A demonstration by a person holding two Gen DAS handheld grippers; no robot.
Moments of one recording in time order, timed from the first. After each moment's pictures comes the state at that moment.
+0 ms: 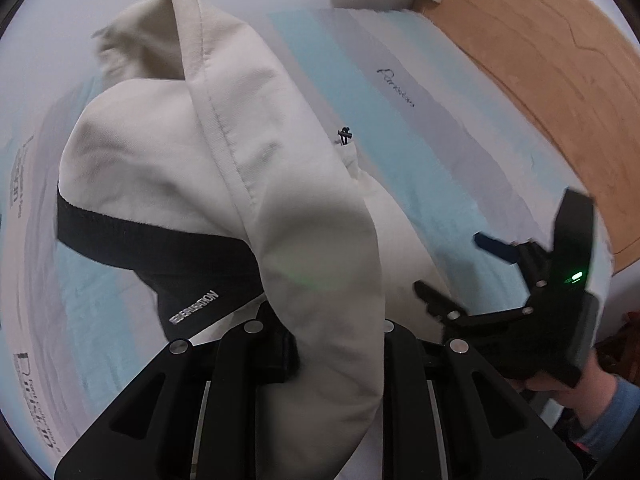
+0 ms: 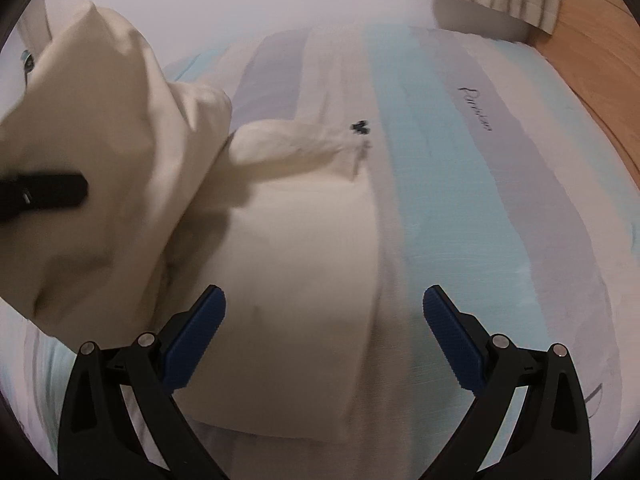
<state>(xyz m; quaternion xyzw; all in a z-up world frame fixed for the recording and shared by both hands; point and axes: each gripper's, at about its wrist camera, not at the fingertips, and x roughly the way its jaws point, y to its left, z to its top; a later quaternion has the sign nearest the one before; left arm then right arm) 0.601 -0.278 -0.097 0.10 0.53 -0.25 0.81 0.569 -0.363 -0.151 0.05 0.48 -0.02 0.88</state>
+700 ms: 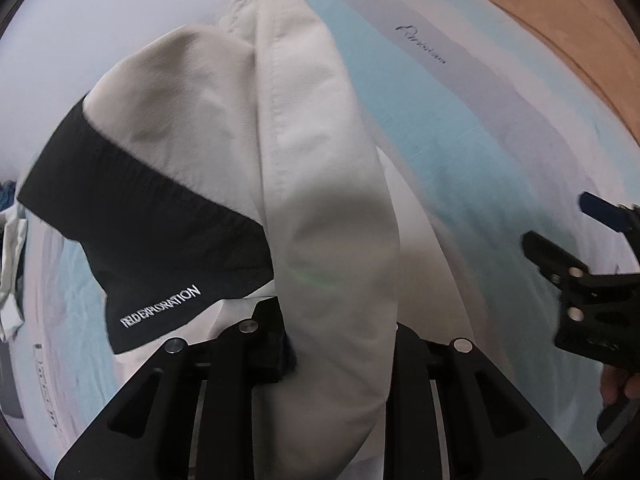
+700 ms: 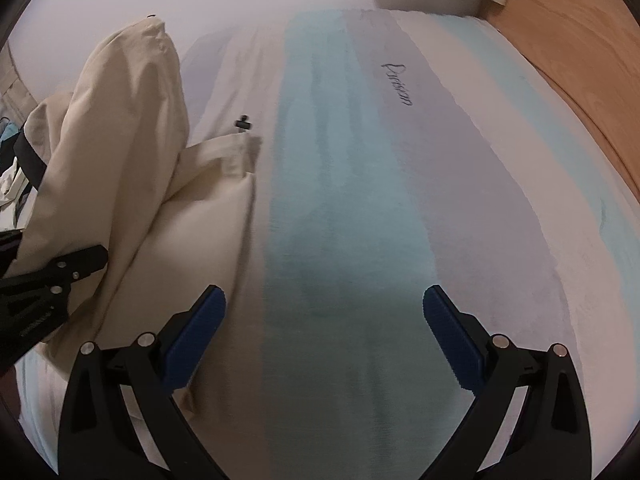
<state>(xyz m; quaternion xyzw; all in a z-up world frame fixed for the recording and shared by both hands) 0.592 -0.370 -0.176 0.18 0.53 -0.15 0.82 0.565 -0.462 -0.160 0.06 0.49 -0.07 0.87</state>
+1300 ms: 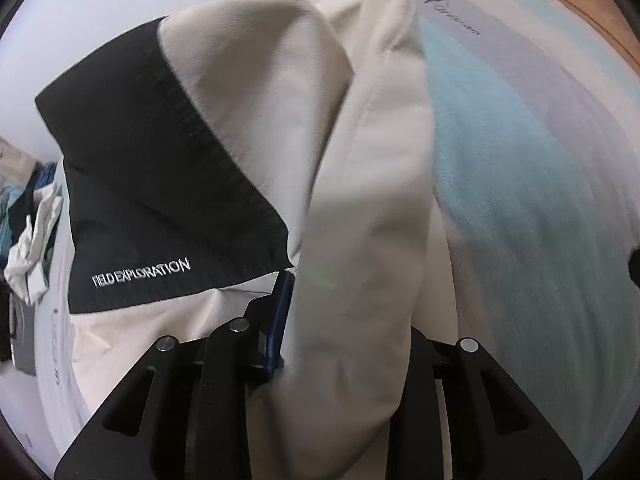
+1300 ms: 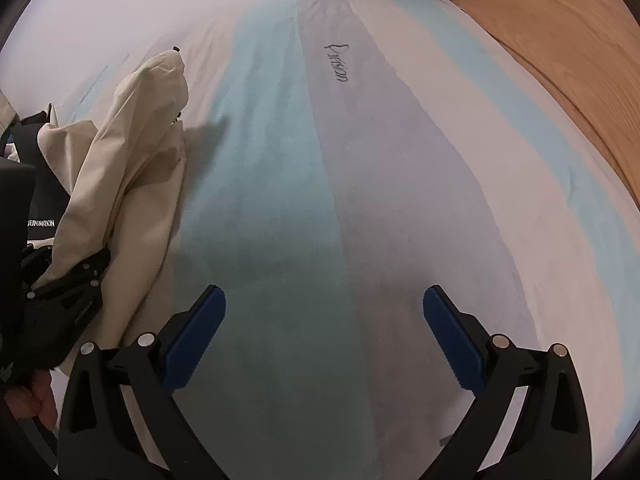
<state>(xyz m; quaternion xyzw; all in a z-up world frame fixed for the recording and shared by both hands) 0.584 -0.426 -0.234 0.21 0.52 -0.04 0.83 0.536 -0.519 -0.170 0.07 0.51 -0.11 0.85</state>
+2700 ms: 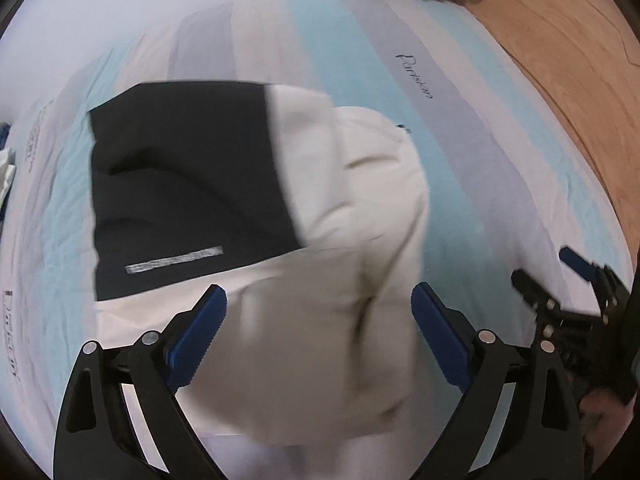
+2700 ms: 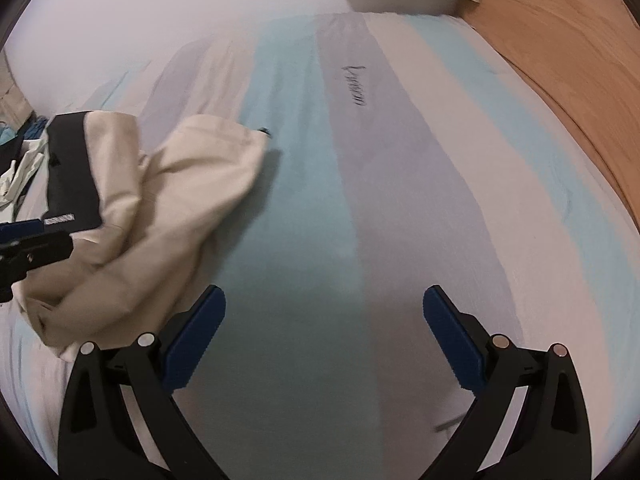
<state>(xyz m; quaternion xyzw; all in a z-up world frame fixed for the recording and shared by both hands) 0.580 -0.353 -0.129 0.08 0.56 -0.16 0.81 0.531 -0.506 -0.125 0.06 0.49 -0.08 0.87</state>
